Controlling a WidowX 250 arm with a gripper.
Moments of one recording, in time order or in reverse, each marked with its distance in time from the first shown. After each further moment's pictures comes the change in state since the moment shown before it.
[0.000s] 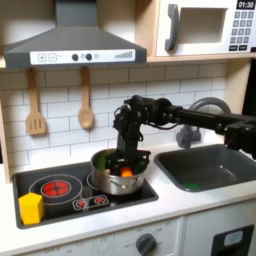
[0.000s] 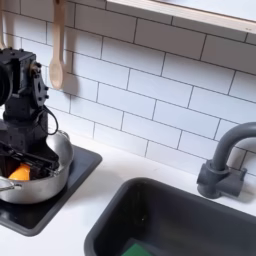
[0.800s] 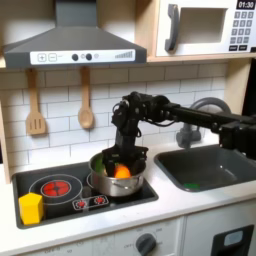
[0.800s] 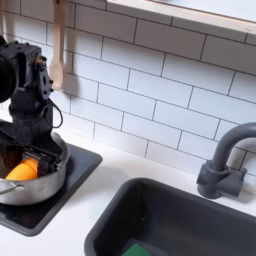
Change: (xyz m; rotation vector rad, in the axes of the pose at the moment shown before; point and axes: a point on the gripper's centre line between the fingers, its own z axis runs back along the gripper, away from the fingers) arm 0.014 0.001 0.004 0.008 -0.023 -0.035
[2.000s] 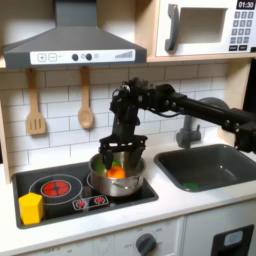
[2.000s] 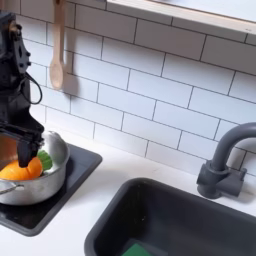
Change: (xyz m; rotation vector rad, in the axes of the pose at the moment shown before) arm -0.014 0.014 0.038 0.025 -0.026 0.061
